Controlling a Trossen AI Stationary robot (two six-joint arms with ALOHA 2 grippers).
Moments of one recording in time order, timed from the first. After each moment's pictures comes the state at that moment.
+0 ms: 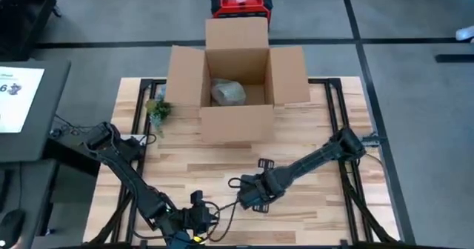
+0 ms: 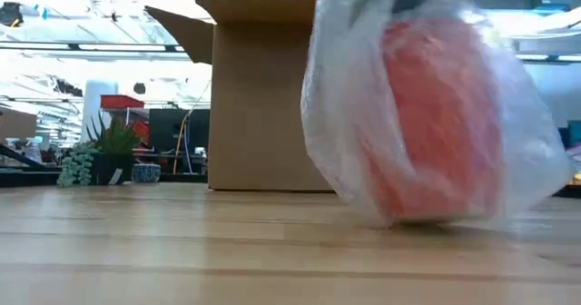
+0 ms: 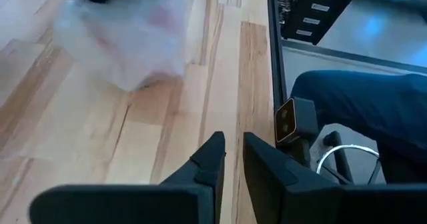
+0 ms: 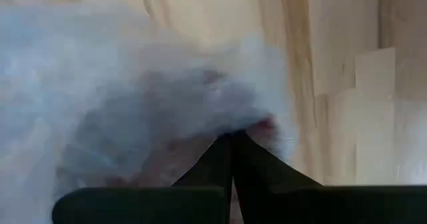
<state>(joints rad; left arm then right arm) -0.86 1.74 1.24 -0.33 -0.64 -0.79 0.45 2.17 1.81 -1.19 0.15 0.57</state>
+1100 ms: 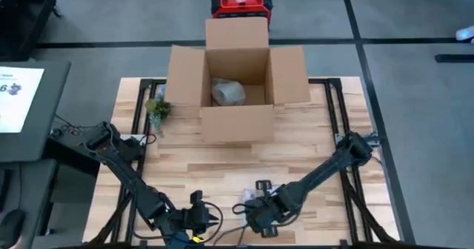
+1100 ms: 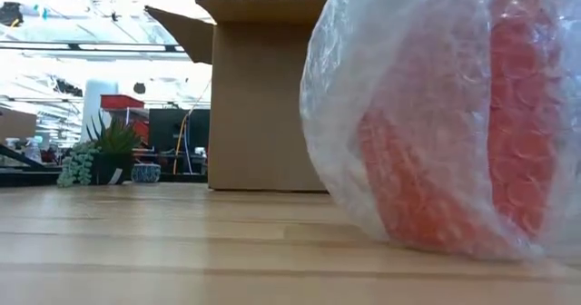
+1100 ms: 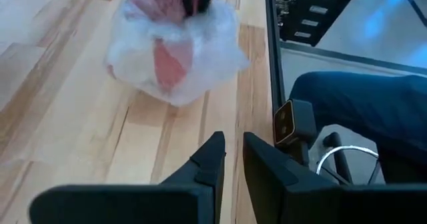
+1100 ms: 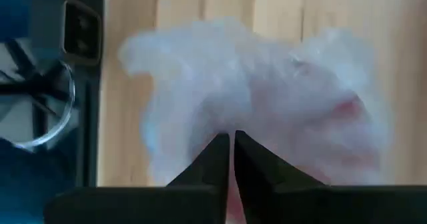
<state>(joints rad) -0.86 1.73 1.25 -0.32 -0.65 -0.79 0.58 2.06 1.72 -0.98 0.13 0.50</state>
